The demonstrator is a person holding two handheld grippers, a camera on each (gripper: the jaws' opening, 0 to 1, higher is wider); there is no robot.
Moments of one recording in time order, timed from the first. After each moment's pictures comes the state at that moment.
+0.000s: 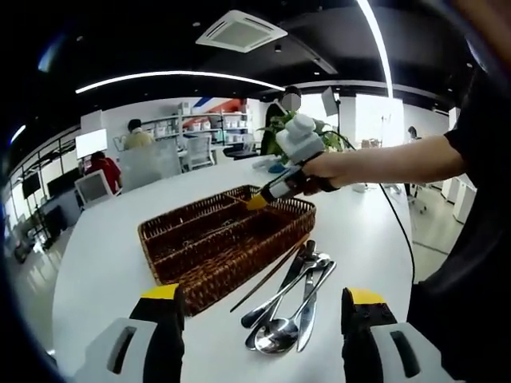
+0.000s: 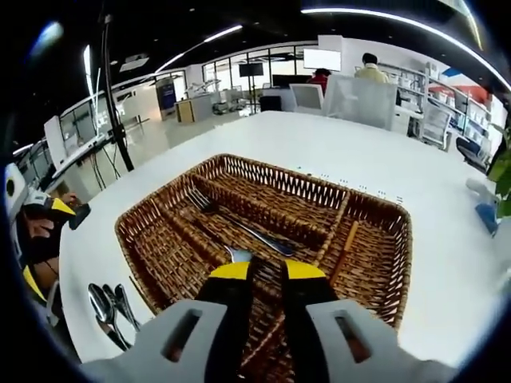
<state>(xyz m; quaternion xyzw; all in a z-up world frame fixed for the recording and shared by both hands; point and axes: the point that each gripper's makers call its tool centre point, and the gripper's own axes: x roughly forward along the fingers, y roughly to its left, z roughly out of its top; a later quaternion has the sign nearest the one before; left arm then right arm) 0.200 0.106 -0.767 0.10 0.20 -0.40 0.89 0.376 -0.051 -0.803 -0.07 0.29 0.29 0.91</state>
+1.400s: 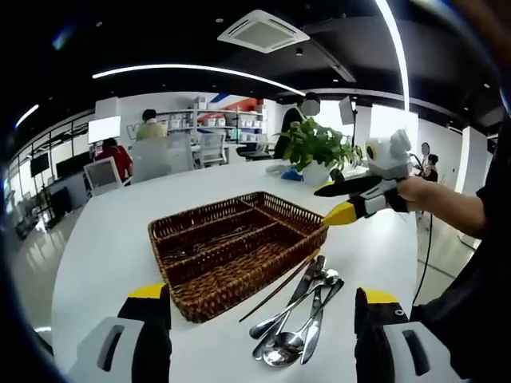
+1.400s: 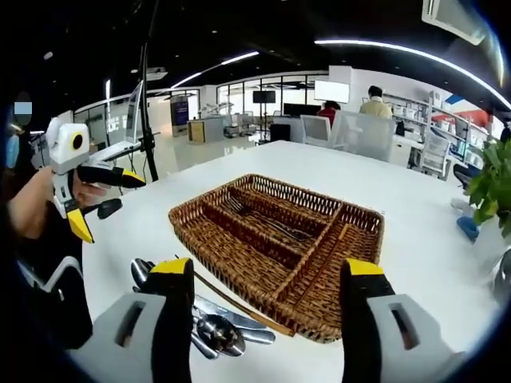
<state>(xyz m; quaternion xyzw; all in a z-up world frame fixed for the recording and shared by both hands) 0.221 0.110 -0.753 0.06 0.22 -0.37 0.90 0.275 -0.083 -0.756 -0.07 0.21 0.30 0.93</state>
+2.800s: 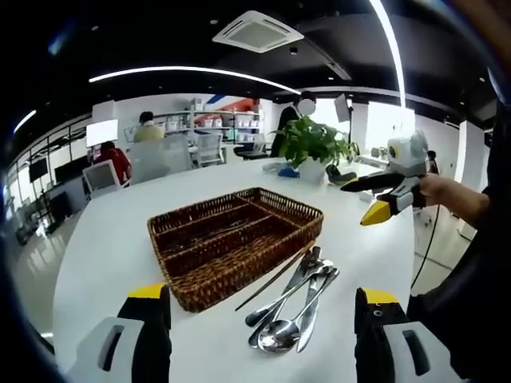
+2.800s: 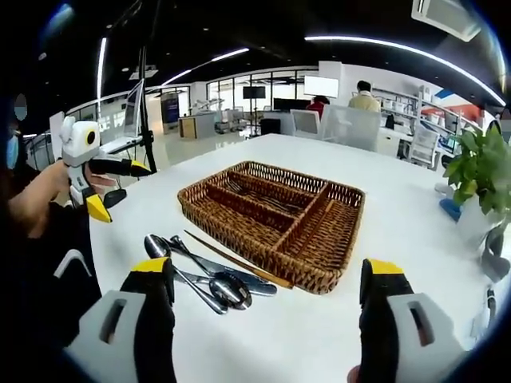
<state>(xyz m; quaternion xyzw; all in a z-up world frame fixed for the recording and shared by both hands) 0.200 0.113 -0.760 0.08 0.21 -0.38 0.90 0.223 -0.111 -0.760 -0.07 0.23 0.28 0.93</state>
